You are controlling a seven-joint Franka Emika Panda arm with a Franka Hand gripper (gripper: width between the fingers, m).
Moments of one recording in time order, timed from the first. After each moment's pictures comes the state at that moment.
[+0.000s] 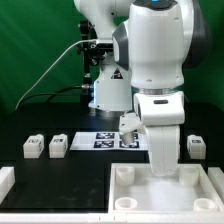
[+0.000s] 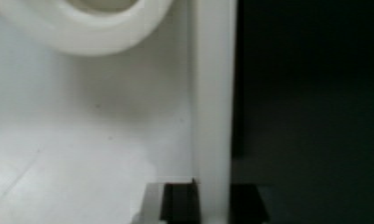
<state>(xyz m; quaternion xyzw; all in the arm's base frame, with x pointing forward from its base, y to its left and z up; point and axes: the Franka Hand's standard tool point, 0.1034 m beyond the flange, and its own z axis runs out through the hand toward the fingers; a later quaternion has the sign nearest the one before) 0.496 0.073 0.013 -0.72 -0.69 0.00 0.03</state>
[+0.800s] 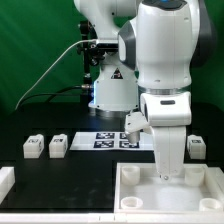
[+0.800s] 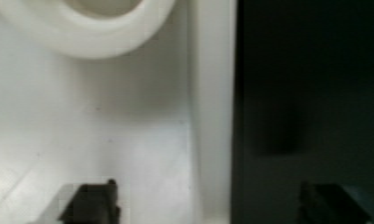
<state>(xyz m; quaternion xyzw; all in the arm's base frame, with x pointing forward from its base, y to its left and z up) 0.496 0.072 0.013 -0.73 -0.69 0.00 0.03</state>
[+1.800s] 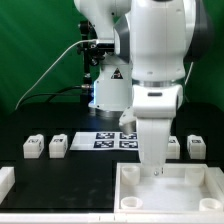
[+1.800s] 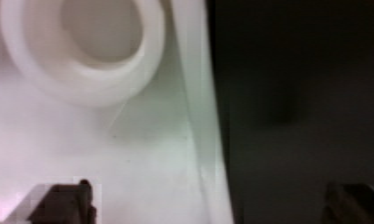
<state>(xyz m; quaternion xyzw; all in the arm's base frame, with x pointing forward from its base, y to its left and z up) 0.497 0.062 0.028 -0.79 -0.62 0.00 0.03</state>
